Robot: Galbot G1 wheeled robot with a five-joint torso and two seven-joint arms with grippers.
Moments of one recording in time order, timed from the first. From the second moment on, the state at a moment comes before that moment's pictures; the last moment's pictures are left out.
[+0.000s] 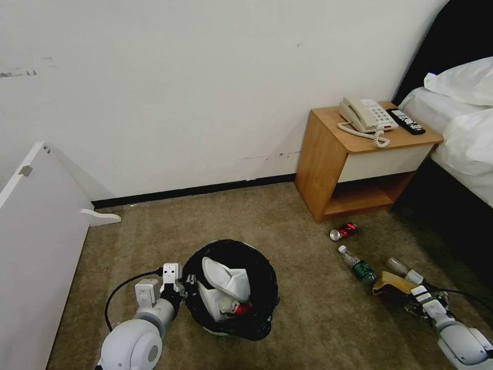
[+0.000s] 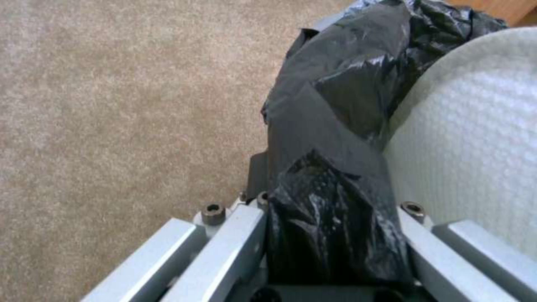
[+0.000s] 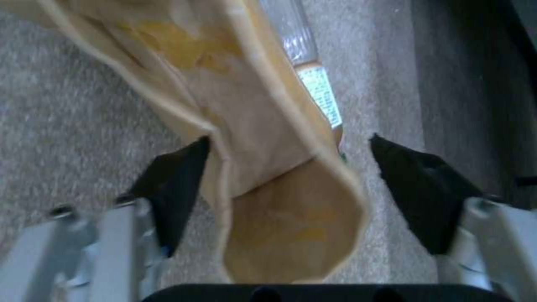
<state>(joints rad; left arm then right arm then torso) 1.50 -1.27 -0.43 -2.11 -0.51 0.58 -0.14 -1.29 0.87 0.50 1.18 0.00 -0.16 0.03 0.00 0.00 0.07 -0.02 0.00</state>
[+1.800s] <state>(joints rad) 1.48 -1.25 -0.40 -2.09 -0.51 0.57 -0.12 -1.31 0.88 0.50 1.23 0.03 -0.17 0.05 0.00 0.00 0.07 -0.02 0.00</state>
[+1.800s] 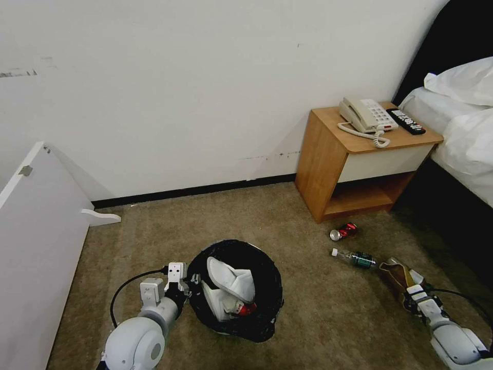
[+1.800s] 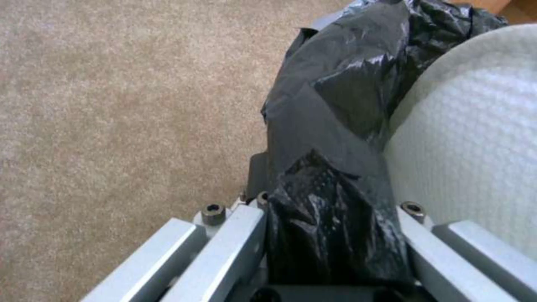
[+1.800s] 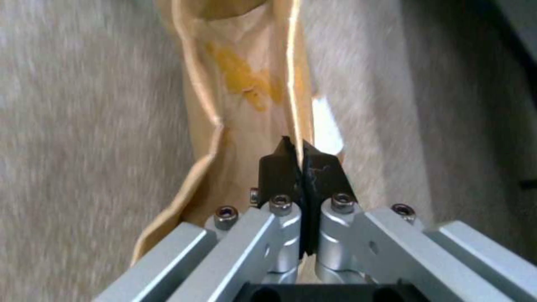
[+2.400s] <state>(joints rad) 1.49 -1.24 -0.40 -2.10 -0.51 0.58 -0.11 -1.33 0.82 0.51 1.43 0.08 -0.18 0.11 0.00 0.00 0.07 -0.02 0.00</state>
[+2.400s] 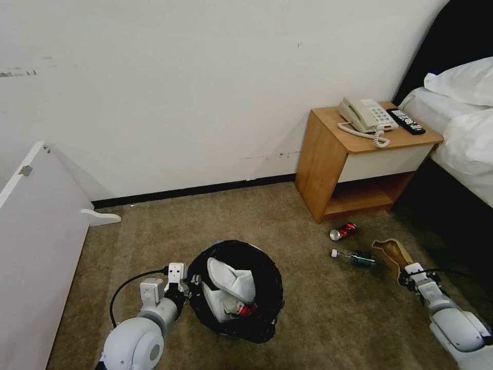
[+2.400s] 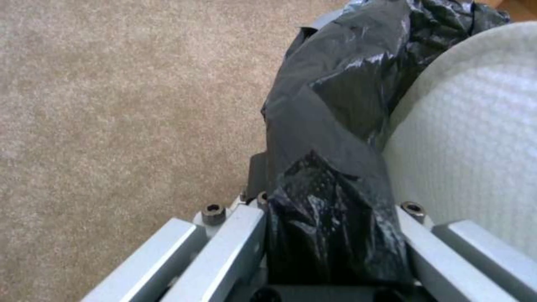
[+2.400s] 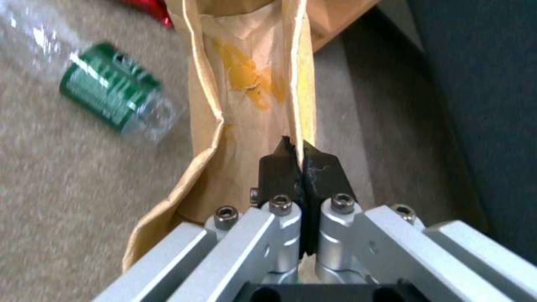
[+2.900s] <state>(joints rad) 1.49 -1.21 -0.42 -2.13 -0.54 0.61 -0.11 -1.35 0.77 0.52 1.63 0.16 -0.18 0.14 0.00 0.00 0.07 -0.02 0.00</state>
